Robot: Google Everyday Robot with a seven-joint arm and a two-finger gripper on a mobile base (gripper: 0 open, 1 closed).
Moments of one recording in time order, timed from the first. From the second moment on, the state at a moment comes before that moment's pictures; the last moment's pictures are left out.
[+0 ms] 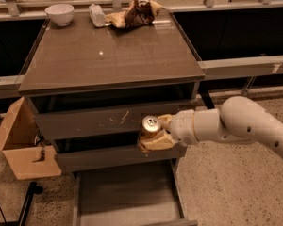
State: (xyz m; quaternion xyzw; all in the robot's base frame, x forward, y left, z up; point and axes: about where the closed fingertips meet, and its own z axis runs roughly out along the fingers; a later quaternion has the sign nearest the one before) arm 0.521 -0.046 0.726 -0.53 0.68 0.27 0.42
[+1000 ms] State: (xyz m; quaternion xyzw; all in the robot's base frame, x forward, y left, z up) arm 0.503 -0.040 0.582 -0.53 0.68 0.30 0.42
